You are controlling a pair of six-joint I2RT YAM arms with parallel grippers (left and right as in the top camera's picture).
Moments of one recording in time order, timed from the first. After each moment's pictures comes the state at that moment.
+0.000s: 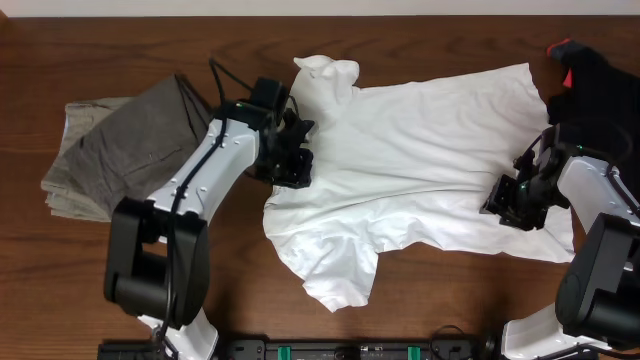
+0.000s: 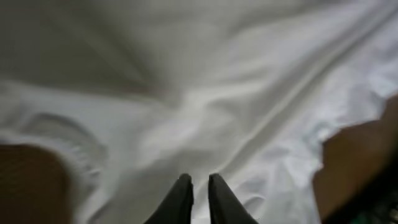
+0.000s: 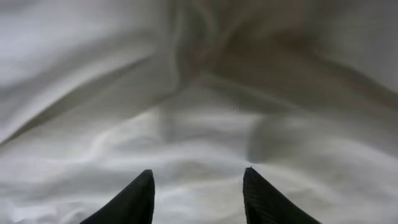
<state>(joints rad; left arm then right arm) -0.32 1.82 1.34 -0.95 0.39 0.01 -0.28 1.73 1.00 -0.90 -0.24 0.19</state>
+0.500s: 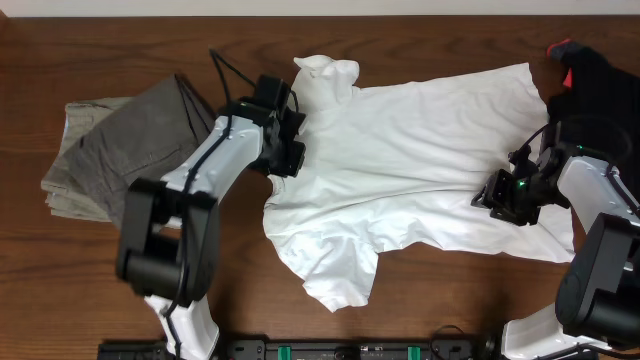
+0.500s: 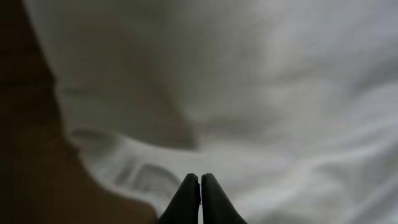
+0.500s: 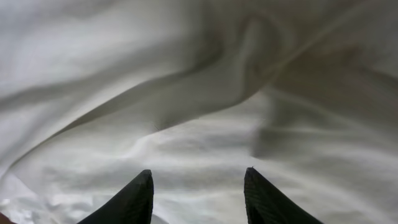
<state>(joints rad) -0.30 1.94 1.34 -0.81 0.20 0.03 -0.28 1.73 1.00 -0.87 -0.35 0.17</state>
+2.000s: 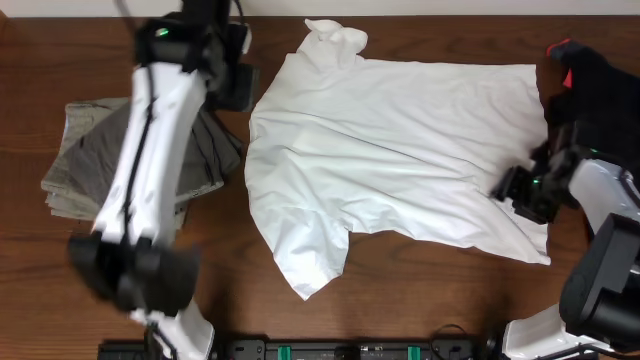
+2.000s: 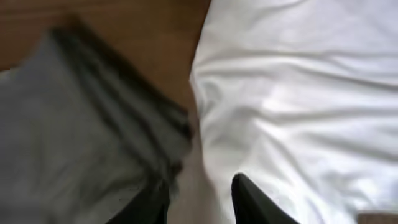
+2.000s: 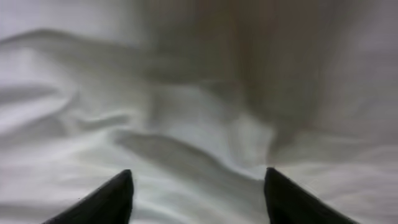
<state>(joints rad) -0.16 1.84 1.99 -1.35 -0.01 0.02 -0.37 1.73 1.00 -0.77 -0.23 0.19</state>
